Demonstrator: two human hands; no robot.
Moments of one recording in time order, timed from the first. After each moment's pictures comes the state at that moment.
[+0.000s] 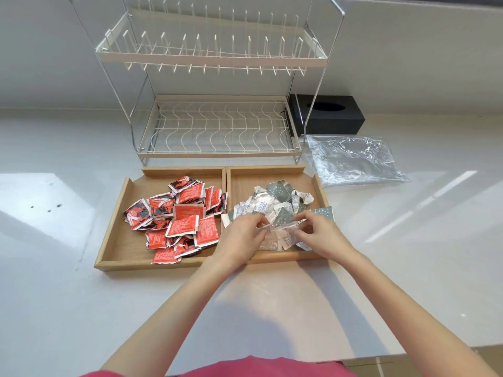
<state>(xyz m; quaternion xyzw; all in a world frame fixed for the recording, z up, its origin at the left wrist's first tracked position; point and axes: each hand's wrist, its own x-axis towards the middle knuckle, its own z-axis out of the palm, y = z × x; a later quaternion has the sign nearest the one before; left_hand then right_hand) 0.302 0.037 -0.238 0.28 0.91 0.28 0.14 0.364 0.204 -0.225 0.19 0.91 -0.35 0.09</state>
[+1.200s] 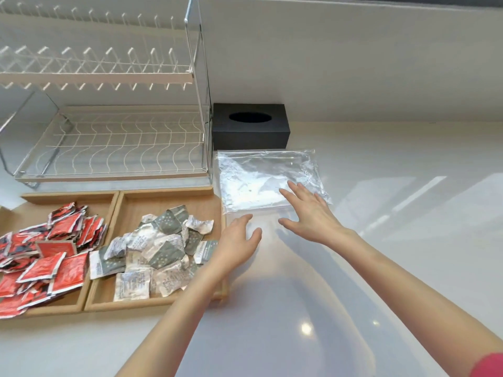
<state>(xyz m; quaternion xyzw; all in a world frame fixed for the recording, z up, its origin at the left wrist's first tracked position) 0.317 0.271 -0.233 0.15 0.89 0.36 0.24 0.345 0.439 -0.207 0.06 0.98 -0.16 0.12</state>
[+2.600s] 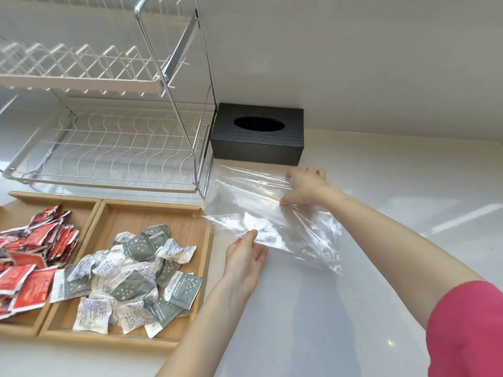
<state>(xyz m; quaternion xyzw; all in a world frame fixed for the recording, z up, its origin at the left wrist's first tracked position) 0.283 0.353 -0.255 -0.33 0.44 0.80 0.25 0.182 0.514 -0.246 0.05 0.97 -0.10 0.20</state>
